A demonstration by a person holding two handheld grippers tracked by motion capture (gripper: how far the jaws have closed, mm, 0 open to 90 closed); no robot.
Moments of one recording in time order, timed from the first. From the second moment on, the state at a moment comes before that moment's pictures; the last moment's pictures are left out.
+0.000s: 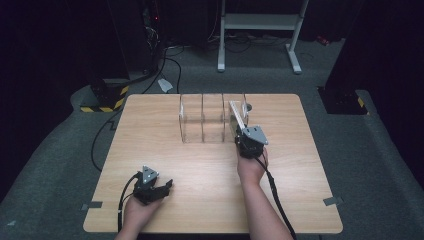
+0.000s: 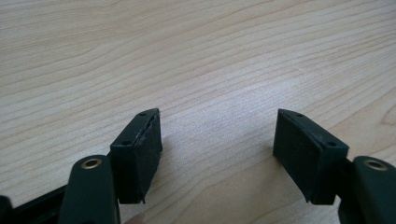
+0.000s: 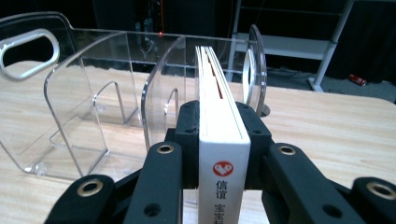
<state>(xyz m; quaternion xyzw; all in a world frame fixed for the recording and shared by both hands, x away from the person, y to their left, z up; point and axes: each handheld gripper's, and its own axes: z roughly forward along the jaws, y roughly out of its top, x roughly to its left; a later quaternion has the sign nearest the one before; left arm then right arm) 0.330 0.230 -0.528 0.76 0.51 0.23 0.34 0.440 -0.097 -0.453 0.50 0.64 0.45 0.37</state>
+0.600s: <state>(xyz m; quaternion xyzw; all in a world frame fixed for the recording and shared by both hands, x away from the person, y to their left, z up) 0.330 0.230 -0.528 0.76 0.51 0.23 0.34 0.429 -0.105 -0.460 0.52 0.64 0.45 0.34</state>
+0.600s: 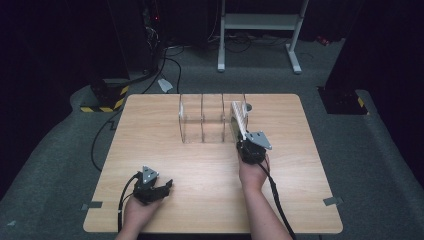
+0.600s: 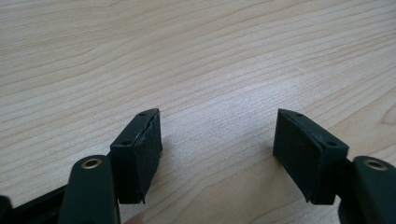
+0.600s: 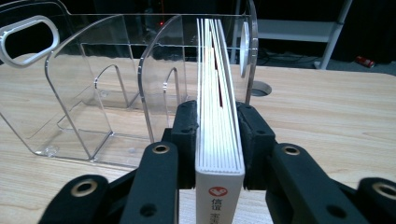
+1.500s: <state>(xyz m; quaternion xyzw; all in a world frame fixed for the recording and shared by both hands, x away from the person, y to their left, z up) 0.330 0.230 -0.528 0.76 0.51 0.23 0.34 0.439 -0.100 -0.453 0.52 0.65 0.43 0.34</state>
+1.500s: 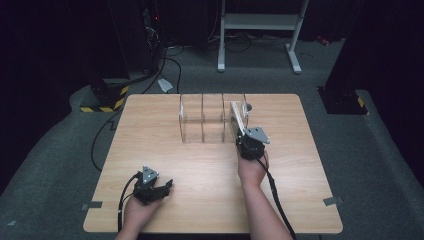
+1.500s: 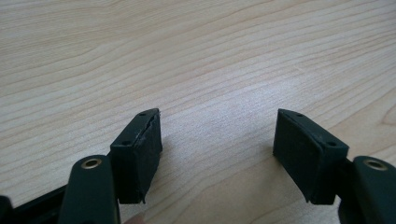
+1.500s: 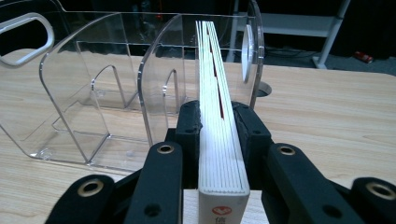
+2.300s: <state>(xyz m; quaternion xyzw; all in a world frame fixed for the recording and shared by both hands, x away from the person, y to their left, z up) 0.330 0.231 -0.528 0.76 0.50 0.23 0.34 0.445 -0.091 -0.445 0.51 0.64 0.43 0.38</state>
